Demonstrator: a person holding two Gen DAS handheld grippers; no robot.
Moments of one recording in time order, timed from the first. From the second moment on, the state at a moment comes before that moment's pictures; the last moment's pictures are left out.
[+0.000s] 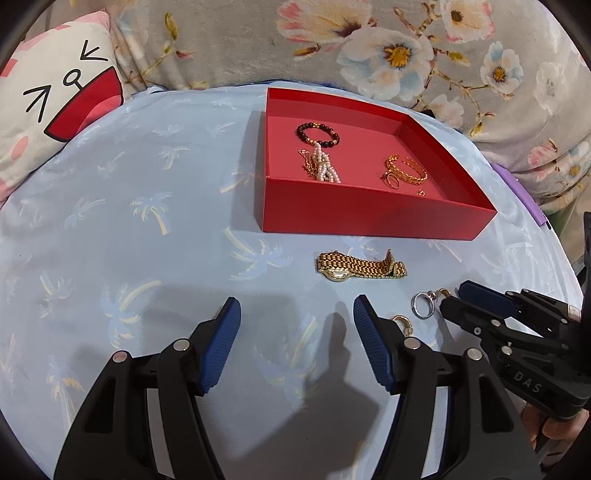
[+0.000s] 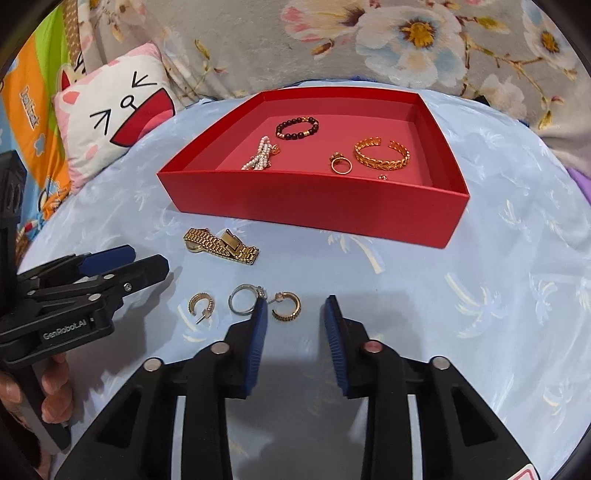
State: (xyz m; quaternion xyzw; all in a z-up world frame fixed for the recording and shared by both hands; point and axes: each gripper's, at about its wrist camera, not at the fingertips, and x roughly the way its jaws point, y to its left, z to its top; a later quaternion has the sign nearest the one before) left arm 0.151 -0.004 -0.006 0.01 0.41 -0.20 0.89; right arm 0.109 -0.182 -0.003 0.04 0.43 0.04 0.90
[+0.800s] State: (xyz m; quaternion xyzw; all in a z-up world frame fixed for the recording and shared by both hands) left arm 0.128 -0.077 -0.004 0.07 0.40 -0.28 0.87; right arm 0.080 -0.230 -0.001 0.11 0.42 -0.01 0.90
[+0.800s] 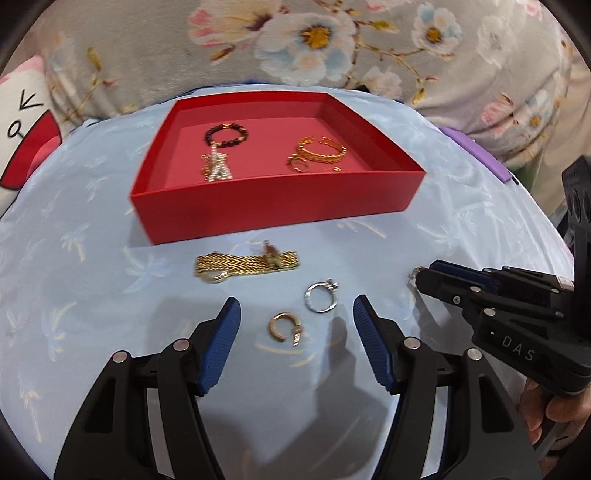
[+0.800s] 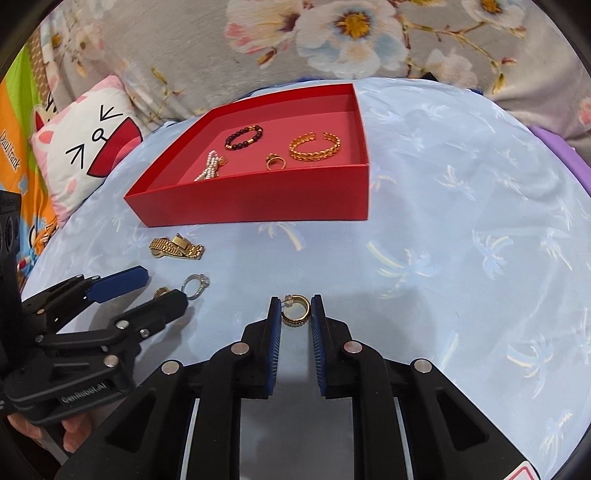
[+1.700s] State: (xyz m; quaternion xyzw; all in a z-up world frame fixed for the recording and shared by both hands) left arm 0.126 -0.087 -0.005 0.09 0.40 -0.28 0.87; right arm 0.077 -0.236 0.002 0.13 0.41 0.00 0.90
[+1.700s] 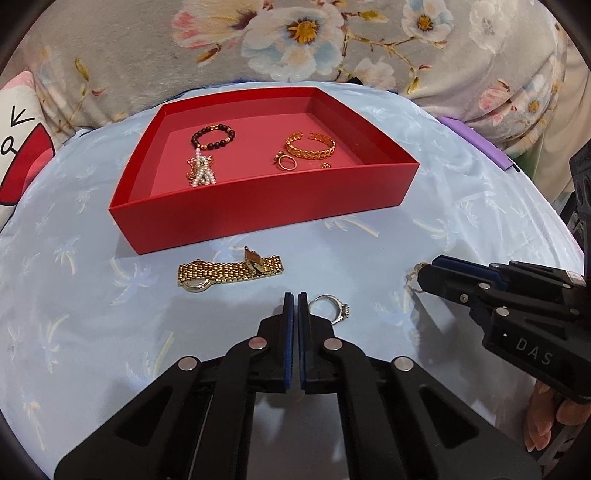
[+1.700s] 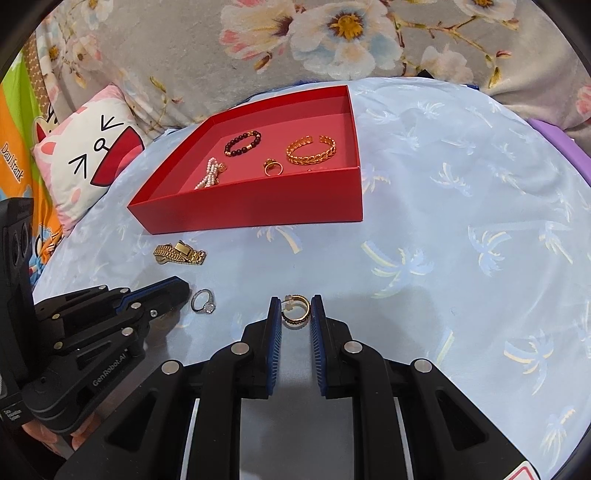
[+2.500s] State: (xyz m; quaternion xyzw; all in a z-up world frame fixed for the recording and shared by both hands) left arm 0.116 -0.106 -0.007 0.11 0.40 -0.31 0.85; right arm 0.074 -0.245 0.006 0.14 0.40 -0.01 0.90
